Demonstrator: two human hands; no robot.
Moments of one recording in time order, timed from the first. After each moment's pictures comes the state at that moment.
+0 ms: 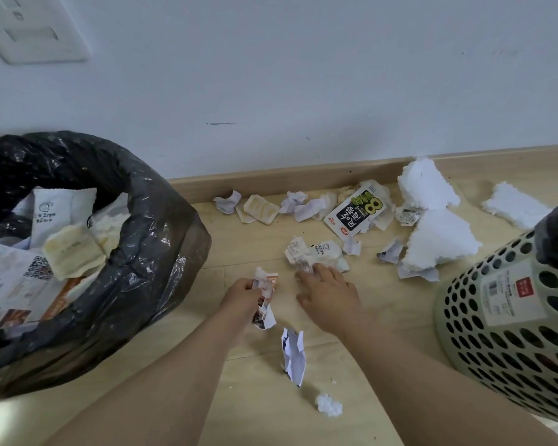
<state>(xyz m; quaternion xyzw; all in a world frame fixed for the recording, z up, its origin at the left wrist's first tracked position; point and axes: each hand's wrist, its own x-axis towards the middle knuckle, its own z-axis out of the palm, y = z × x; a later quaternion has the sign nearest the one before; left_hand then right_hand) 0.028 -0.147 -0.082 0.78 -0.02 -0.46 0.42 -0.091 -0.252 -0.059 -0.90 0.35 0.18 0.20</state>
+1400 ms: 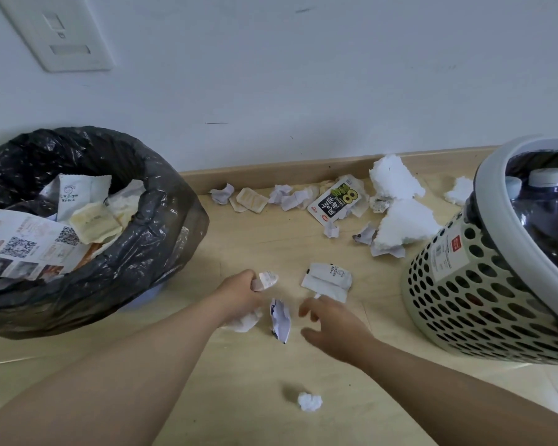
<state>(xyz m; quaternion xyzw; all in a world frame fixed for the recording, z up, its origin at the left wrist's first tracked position) -0.001 -0.115 -0.025 0.82 -0.26 -0.46 0.20 -0.176 -0.202 -0.026 -0.88 0.32 0.15 0.31</state>
